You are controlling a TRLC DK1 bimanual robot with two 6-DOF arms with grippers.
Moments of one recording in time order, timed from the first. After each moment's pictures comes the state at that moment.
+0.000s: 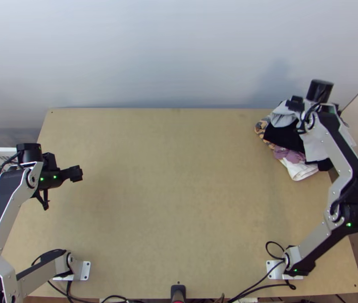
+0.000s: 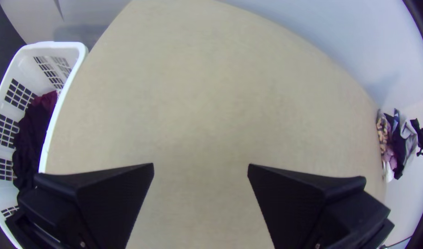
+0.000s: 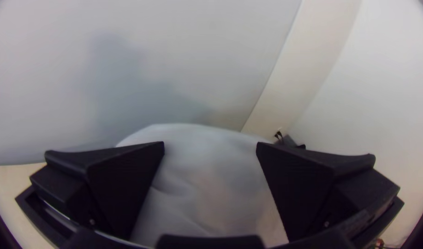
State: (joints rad) left arm 0.22 1.19 0.92 -0.76 0.12 -0.10; right arm -0.08 1.83 1.55 -0.24 0.48 0.02
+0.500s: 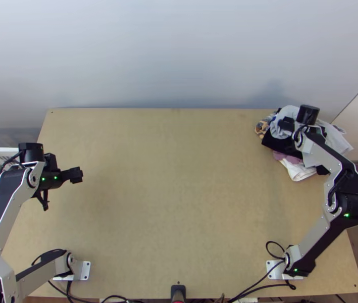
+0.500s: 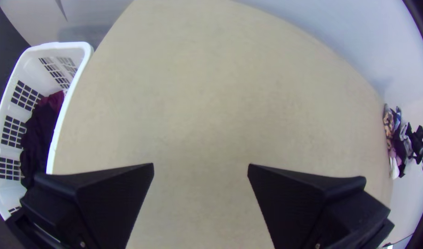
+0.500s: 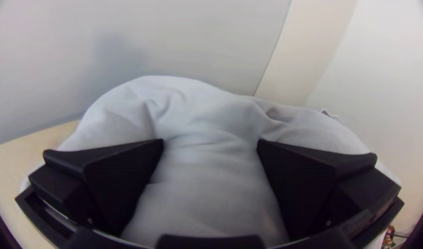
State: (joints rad) left arm 0.20 1.19 0.93 -0.79 0.06 -0.09; right arm -0.13 1.96 1.25 0.01 0.43 0.07
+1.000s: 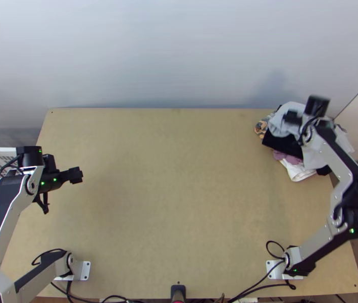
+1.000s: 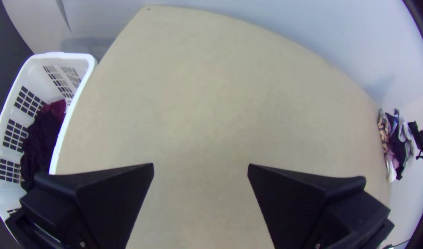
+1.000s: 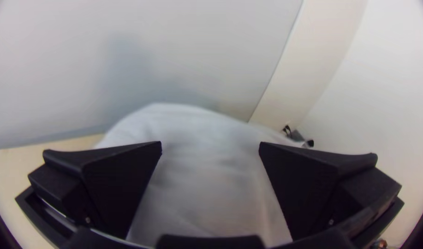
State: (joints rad) left arm 0.17 1.10 0.91 -0.78 0.05 -0.12; right arm -0.10 1.77 1.37 -0.14 0.40 0.01
